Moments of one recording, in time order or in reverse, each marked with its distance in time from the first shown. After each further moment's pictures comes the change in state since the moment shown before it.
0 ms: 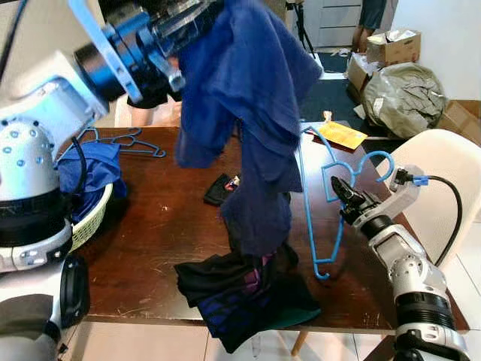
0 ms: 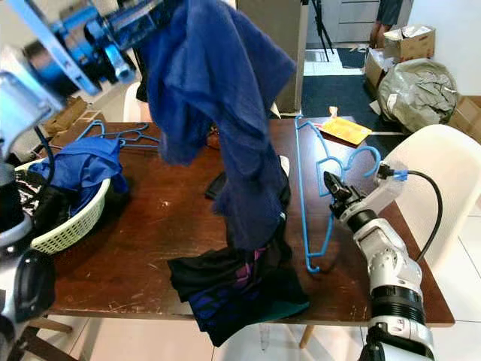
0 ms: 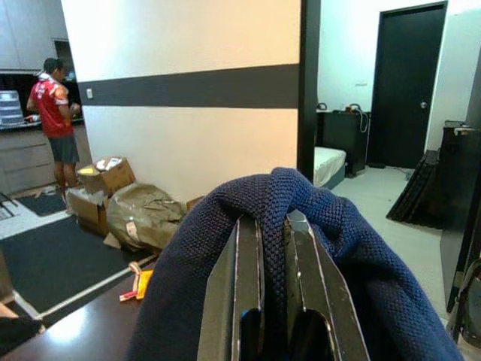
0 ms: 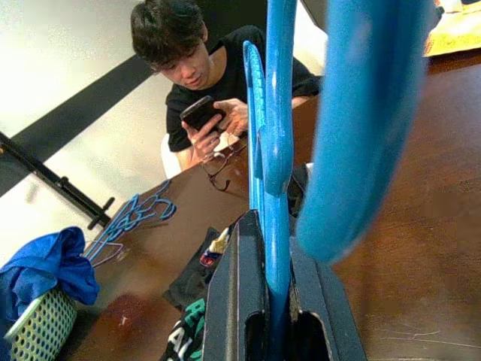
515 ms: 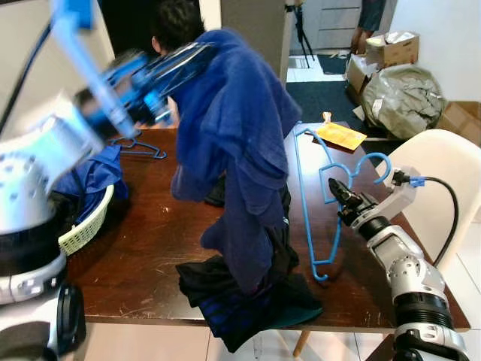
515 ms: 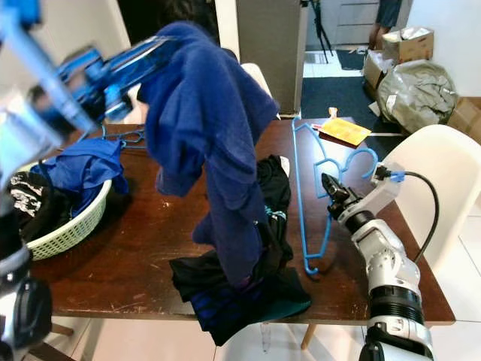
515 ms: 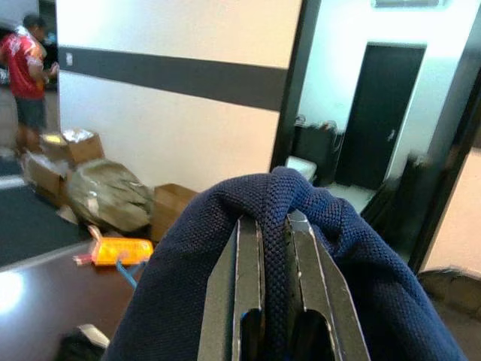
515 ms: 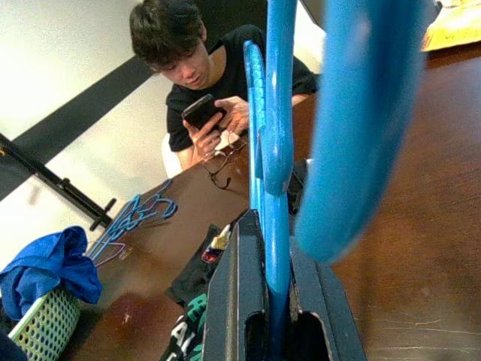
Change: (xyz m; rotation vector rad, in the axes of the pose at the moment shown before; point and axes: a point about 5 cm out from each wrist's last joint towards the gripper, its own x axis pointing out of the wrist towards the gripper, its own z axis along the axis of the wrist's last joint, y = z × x) left arm -0.058 0.018 -0.042 -0.242 0.005 0.113; right arm 0.000 -0.001 -0.004 0.010 0.012 -0.003
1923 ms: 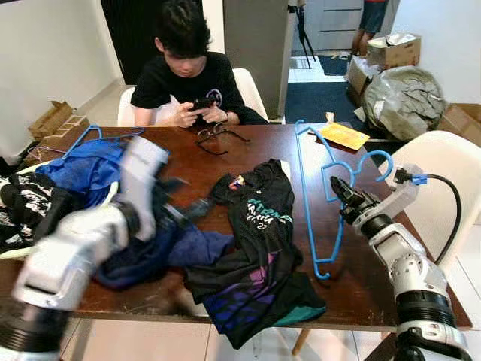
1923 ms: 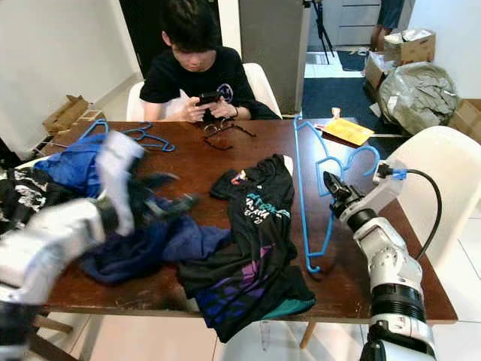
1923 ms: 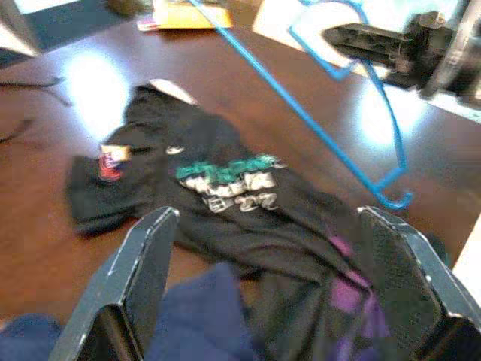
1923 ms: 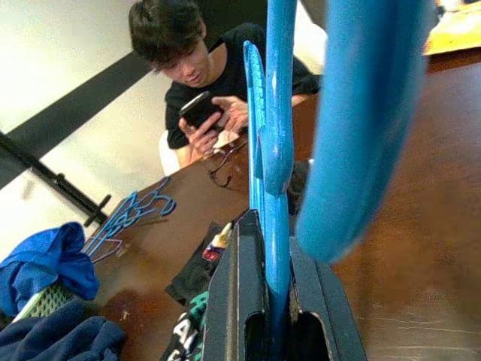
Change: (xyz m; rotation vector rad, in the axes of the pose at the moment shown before) left arm -0.026 -0.003 -0.144 0.253 0.608 0.043; right arm 0.000 -0.001 0.005 -0.012 -0.001 -0.001
